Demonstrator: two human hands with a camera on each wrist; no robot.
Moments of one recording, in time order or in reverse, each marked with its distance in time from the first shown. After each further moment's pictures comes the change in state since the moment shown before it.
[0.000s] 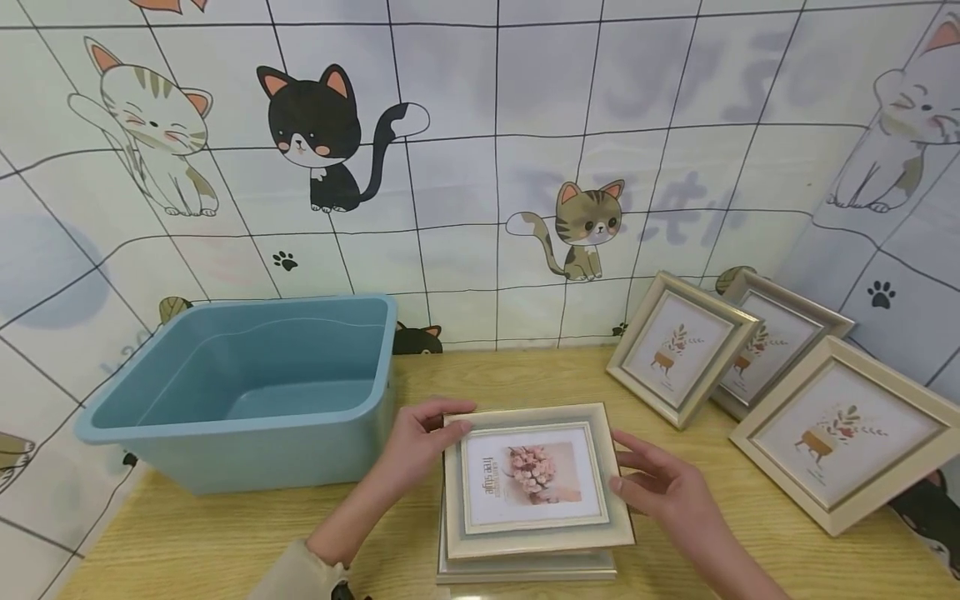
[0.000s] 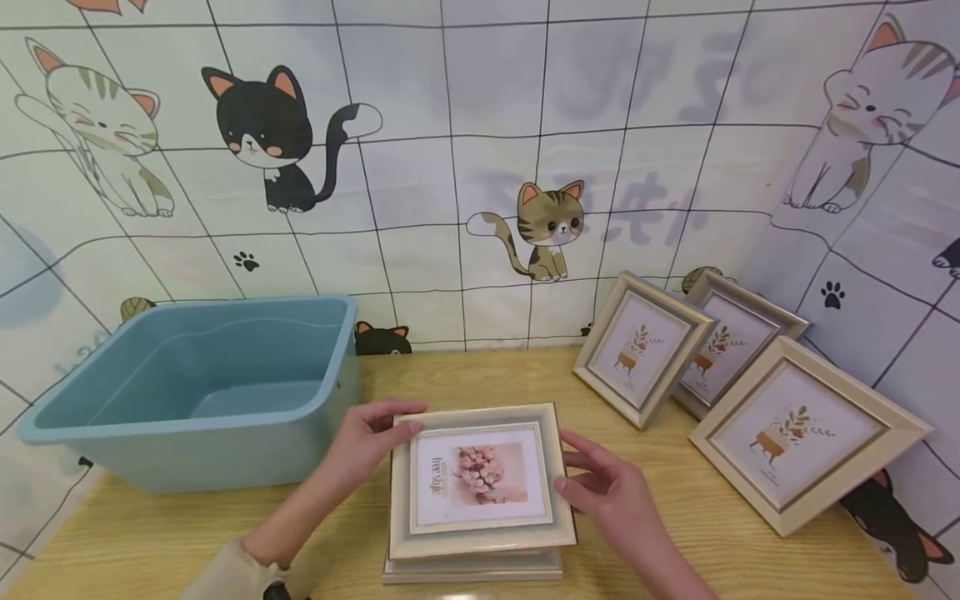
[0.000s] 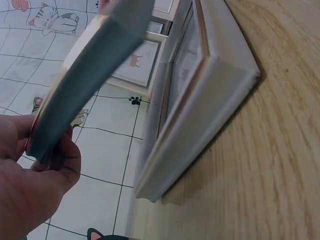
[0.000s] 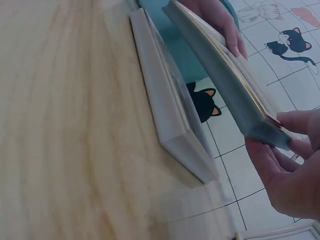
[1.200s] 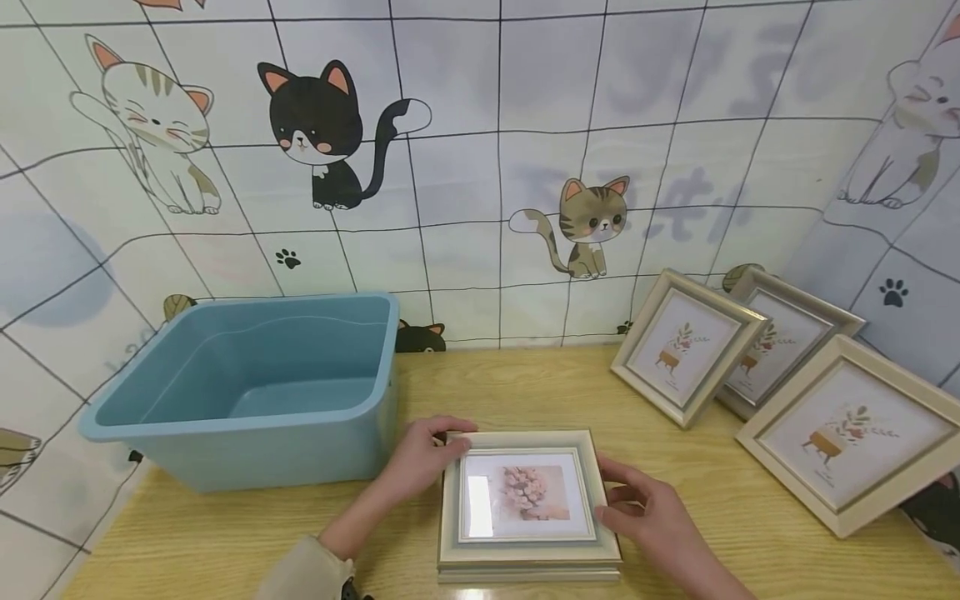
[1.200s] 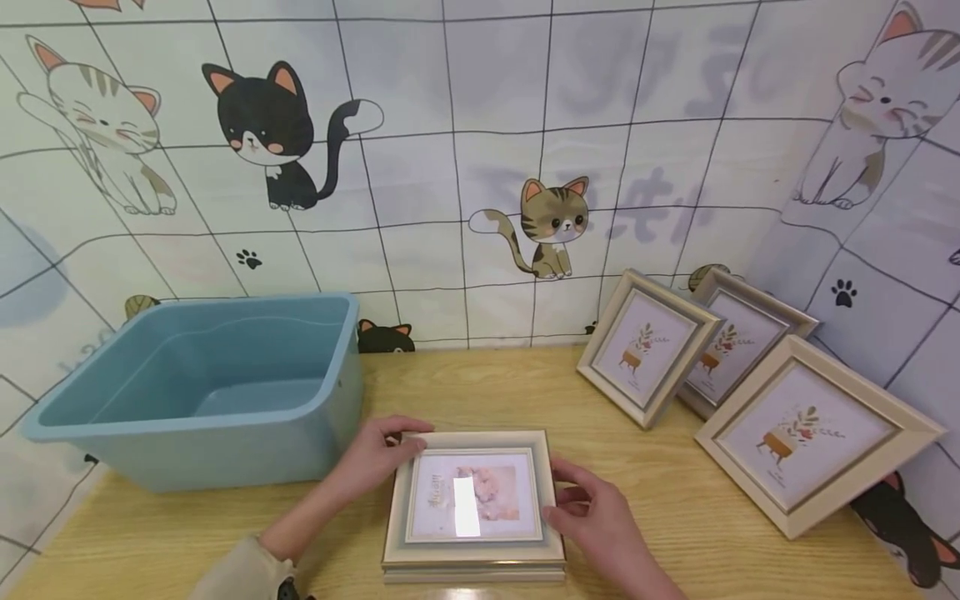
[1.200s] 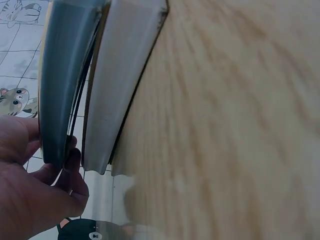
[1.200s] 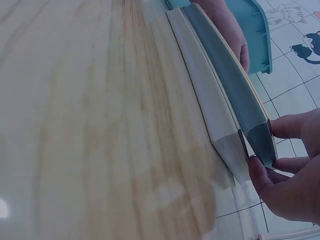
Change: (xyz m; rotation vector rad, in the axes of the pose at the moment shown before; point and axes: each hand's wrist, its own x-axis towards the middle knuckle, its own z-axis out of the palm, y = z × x) left_hand 0.002 -0.039 -0.003 0.249 -0.092 -0.029; right_hand -0.001 0.027 0.012 -0.079 -0.178 0.043
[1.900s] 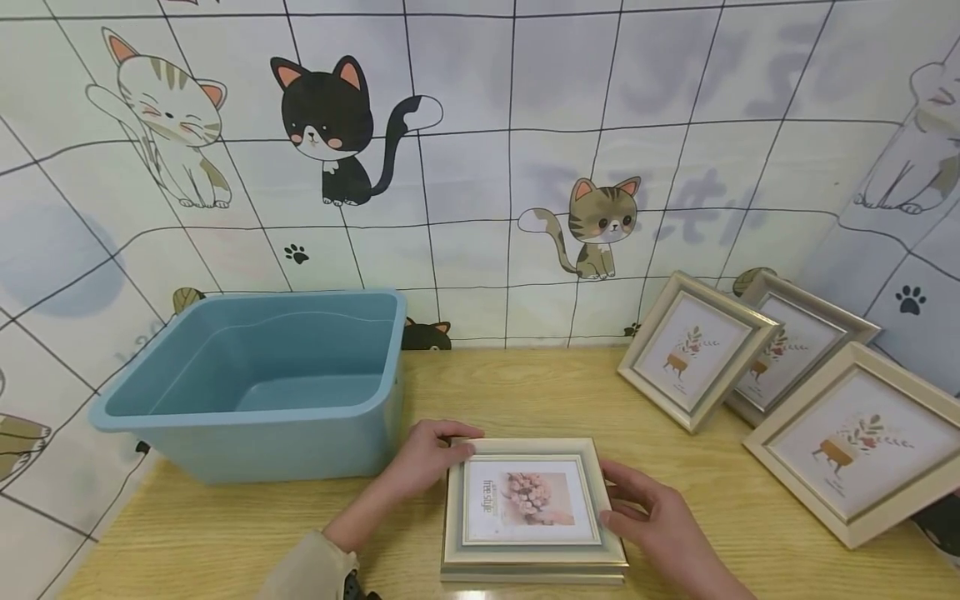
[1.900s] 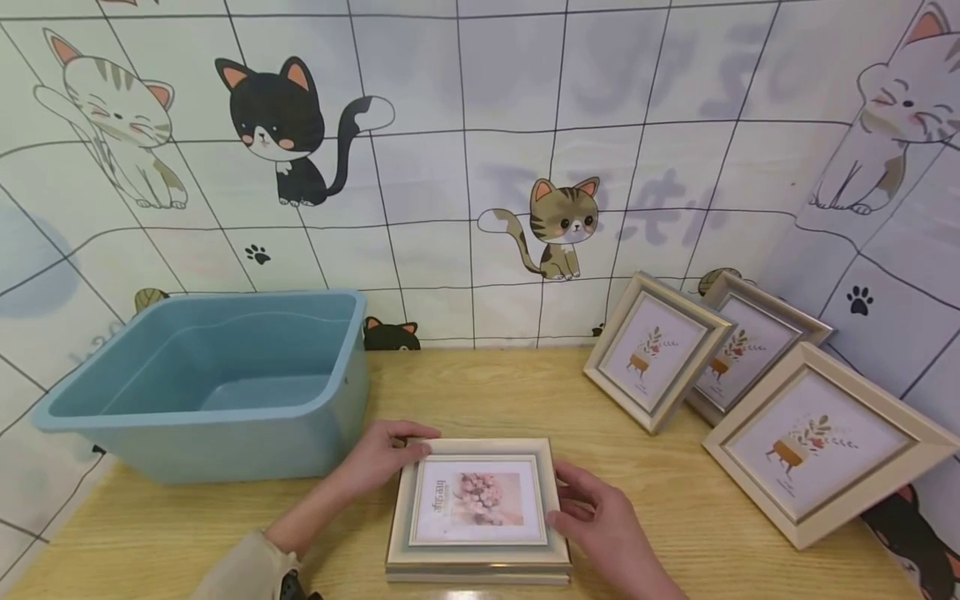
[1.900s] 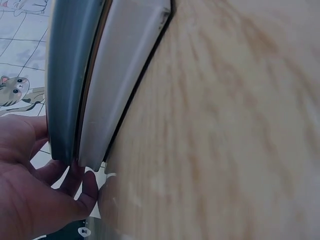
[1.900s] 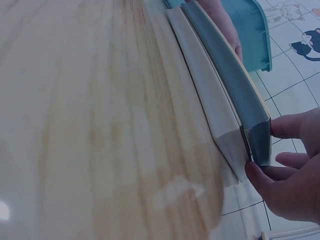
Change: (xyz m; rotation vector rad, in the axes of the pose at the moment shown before) left_hand 0.002 -0.011 -0.001 -0.042 -0.058 -0.041; right_hand 0.003 0.008 -0.001 0.043 -0.053 -0.046
